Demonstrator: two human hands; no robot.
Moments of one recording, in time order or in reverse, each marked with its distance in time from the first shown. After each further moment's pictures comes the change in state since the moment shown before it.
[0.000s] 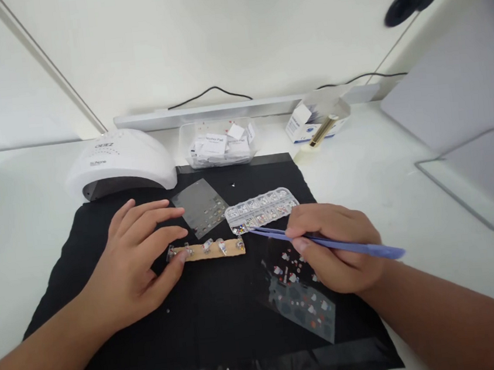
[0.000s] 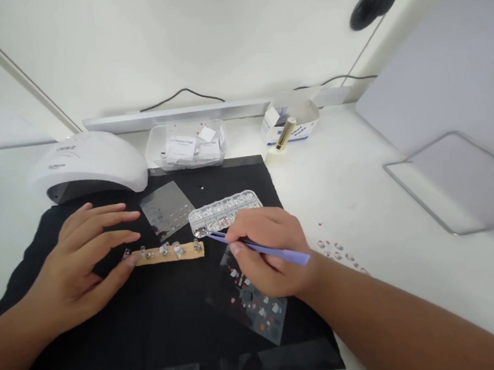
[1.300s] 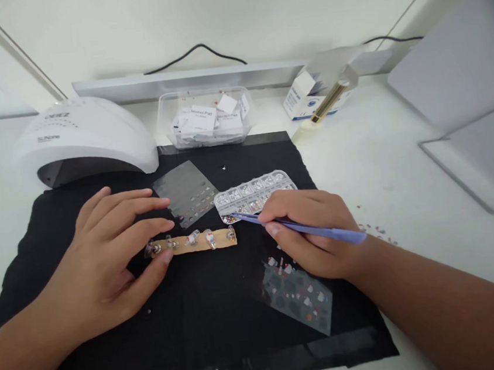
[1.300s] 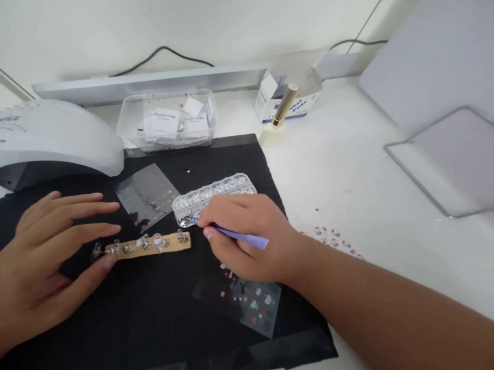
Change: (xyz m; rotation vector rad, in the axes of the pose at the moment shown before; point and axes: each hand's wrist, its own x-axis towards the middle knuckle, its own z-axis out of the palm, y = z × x) left_hand 0.000 -0.010 0.005 0.000 -0.079 0.058; right_hand -0.001 0.007 0.004 -0.073 -0.224 0.079
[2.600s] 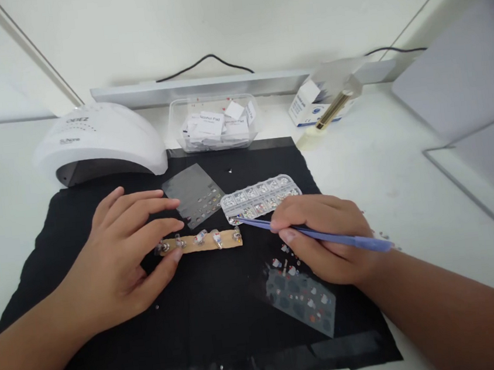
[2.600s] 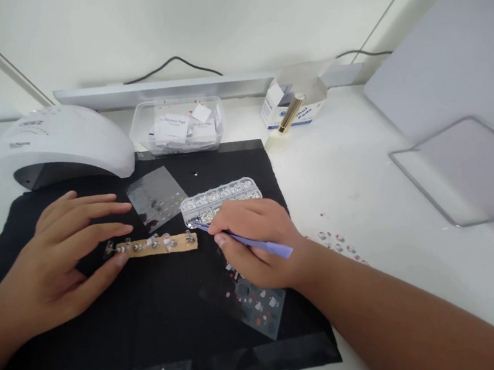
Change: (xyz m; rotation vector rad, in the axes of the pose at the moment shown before) left_hand 0.001 0.009 0.002 -0.039 0.044 -0.059; right_hand 0.001 -0.003 -0.002 0.034 0.058 -0.083
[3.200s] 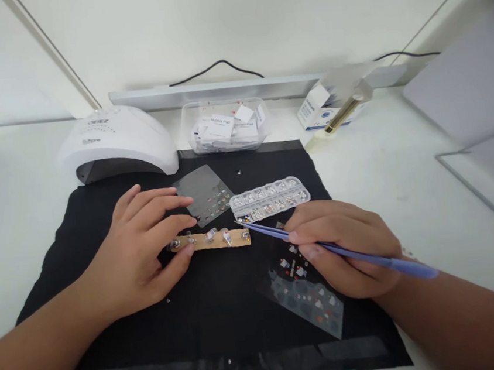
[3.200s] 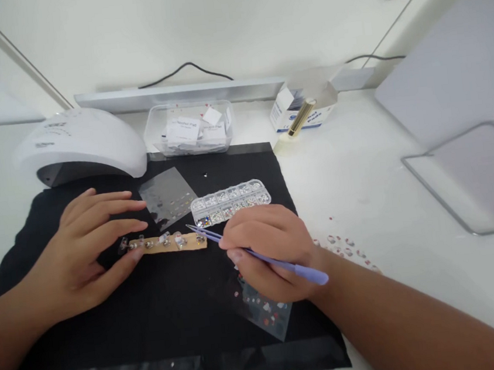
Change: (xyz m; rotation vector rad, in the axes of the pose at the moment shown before) left_hand 0.002 0.000 -0.001 0.007 -0.009 0.016; right_hand 0.000 -0.006 -0.001 0.065 0.038 -0.105
